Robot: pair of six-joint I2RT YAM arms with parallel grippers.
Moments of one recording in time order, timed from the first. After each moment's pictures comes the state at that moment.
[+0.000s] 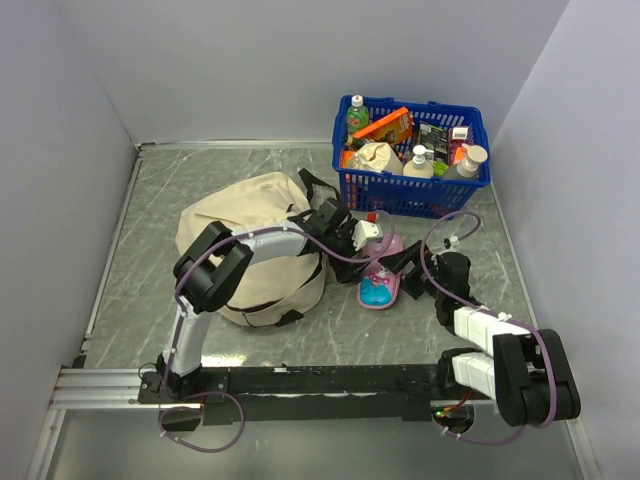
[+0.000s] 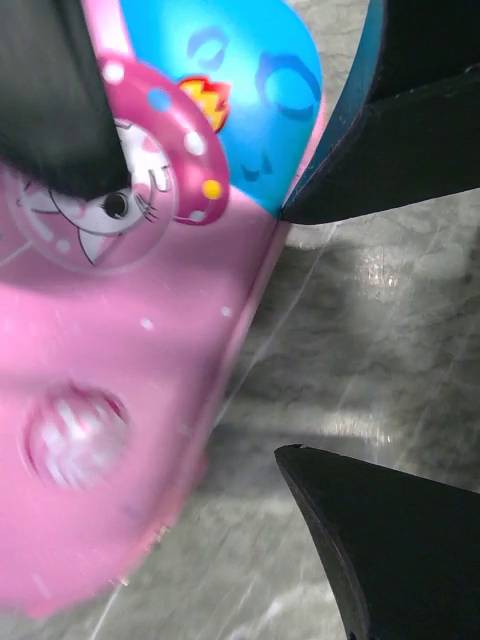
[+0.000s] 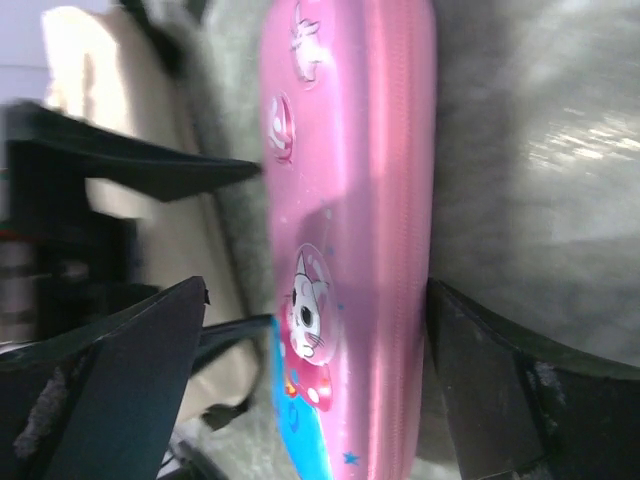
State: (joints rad) left arm -0.80 2.09 1.45 -0.20 0.50 0.37; right arm 0.09 1.13 0.19 0.44 -0.36 0.99
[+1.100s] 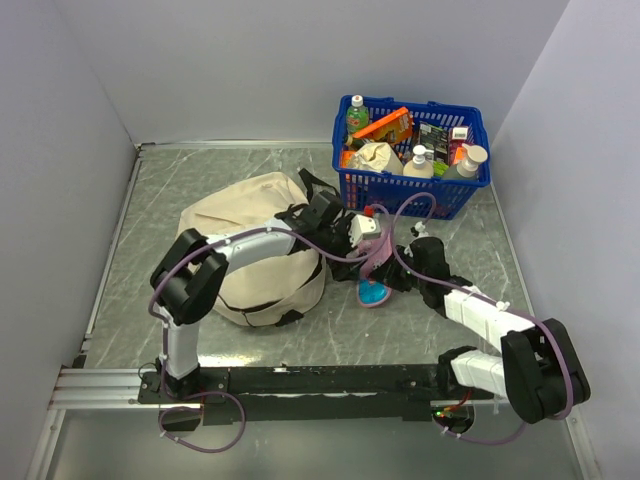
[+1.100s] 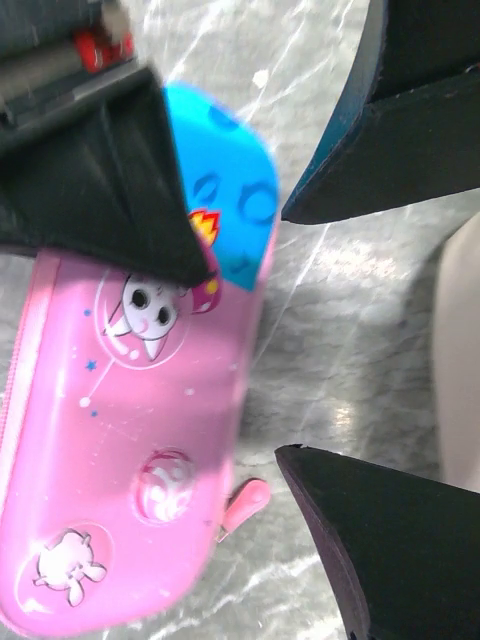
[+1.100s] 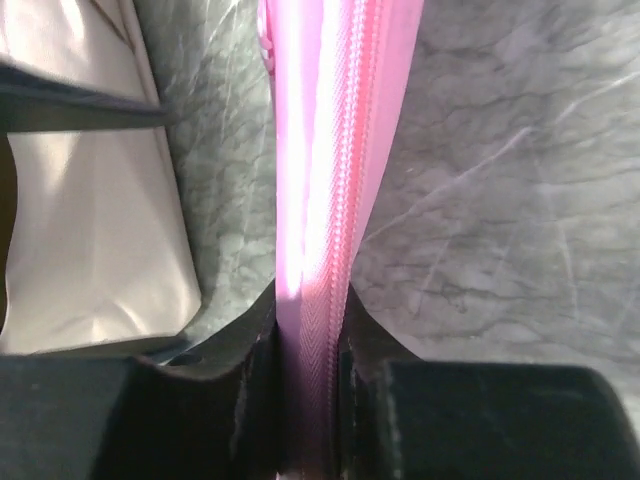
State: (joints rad) left arm -0.80 1.93 1.39 -0.26 0.53 0.37; right arm 0.31 1.16 0.41 0.06 -0.24 0.71
